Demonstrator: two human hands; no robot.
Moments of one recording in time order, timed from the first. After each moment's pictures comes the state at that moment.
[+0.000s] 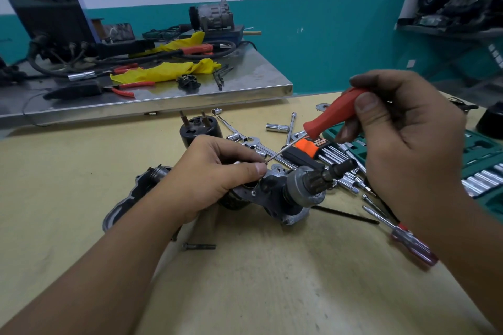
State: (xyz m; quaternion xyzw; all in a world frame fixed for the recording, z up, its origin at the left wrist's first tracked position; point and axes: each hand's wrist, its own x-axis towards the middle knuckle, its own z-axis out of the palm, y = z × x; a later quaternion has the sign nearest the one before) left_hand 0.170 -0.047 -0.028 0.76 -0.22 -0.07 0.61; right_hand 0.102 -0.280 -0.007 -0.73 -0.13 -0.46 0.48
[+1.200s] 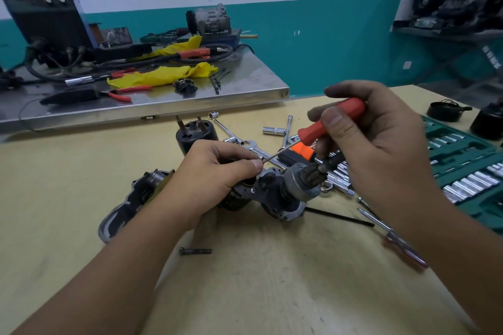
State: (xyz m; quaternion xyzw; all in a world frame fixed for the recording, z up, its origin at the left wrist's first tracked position) left_hand 0.171 -0.055 -0.033 0.76 -0.19 -0.04 0.62; right_hand 0.101 -0.267 -0.004 -0.70 -0.13 -0.34 0.61
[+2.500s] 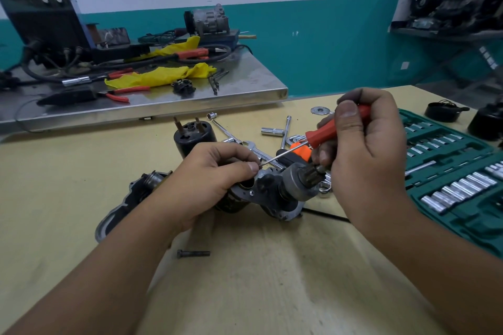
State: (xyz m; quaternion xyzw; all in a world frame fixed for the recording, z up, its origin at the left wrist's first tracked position) left_hand 0.175 -0.054 -0.033 0.74 -0.21 -0.10 0.63; right_hand 0.114 -0.248 -0.017 -0.65 -0.05 -0.42 0.63
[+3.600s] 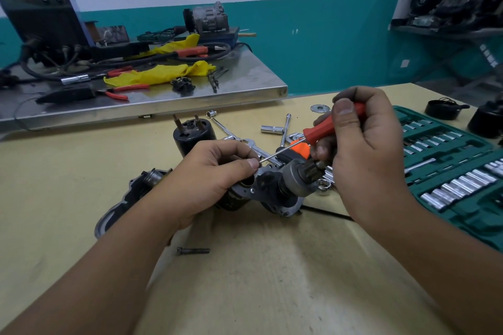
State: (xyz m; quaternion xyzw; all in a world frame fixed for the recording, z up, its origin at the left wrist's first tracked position) left_hand 0.176 -0.054 -0.034 0.74 -0.23 -0.10 0.62; right_hand 0.114 -0.251 -0.013 -0.65 -0.04 -0.38 0.66
